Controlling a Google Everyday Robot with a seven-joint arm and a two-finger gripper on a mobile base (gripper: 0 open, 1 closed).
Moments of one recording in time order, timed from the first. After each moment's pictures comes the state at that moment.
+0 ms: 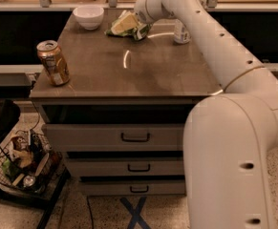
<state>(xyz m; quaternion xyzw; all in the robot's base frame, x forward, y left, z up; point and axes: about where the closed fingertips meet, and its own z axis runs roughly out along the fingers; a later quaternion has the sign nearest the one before) 0.889 0.021 0.929 -0.44 0.71 0.09 0.54</state>
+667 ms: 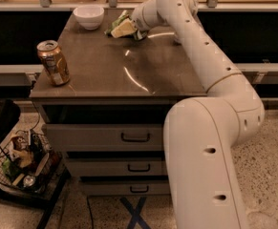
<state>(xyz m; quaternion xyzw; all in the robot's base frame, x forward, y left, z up) 0.920 0.032 0.884 -0.43 0.73 0.12 0.52</state>
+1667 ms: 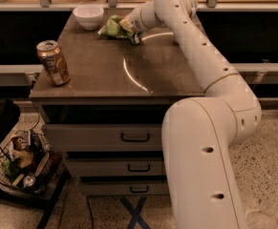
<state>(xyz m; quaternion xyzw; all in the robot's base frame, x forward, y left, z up) 0.922 0.040 0.876 -0.43 0.73 0.12 0.52</state>
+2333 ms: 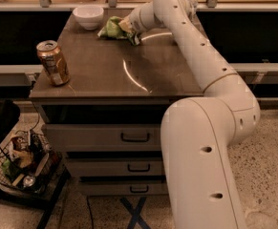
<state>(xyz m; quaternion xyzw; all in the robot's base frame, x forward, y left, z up) 0.922 0.043 0.874 -0.43 0.73 0.12 0.52</state>
